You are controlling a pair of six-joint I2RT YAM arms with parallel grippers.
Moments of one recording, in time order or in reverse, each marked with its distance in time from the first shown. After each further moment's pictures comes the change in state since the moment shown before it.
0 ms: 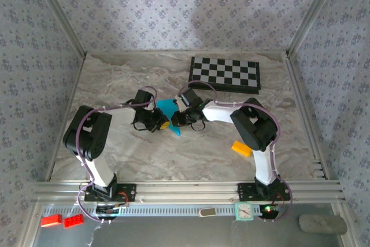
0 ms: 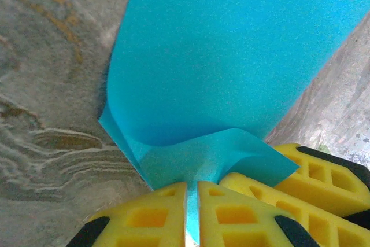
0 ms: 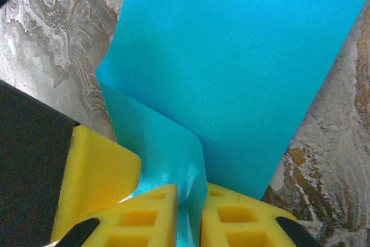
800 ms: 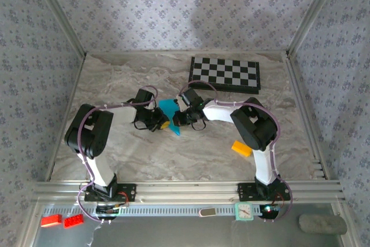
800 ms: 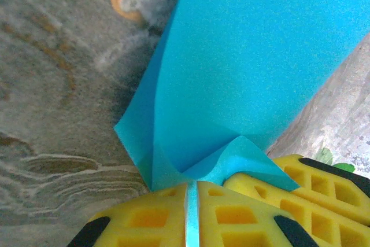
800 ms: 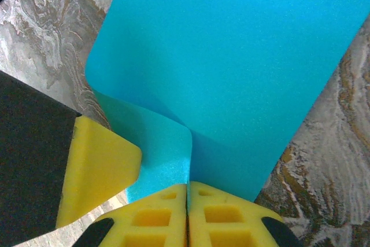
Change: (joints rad) left arm 0.001 0.027 0.024 -0.013 -0.005 0.010; right arm -0.007 0.004 0.005 -0.014 -0.001 0.008
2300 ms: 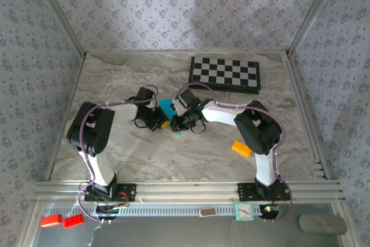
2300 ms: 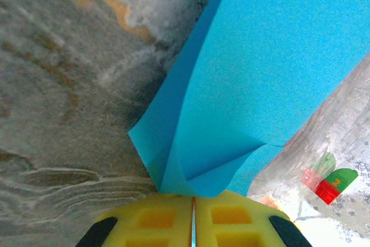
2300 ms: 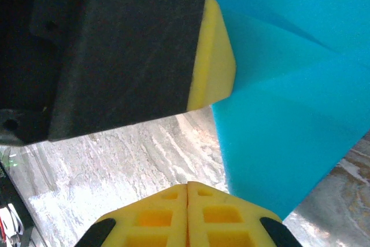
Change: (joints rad) left arm 0.004 0.036 0.050 -0.064 -0.001 -0.004; right arm 0.052 -0.061 0.016 -0.148 -0.099 -0.002
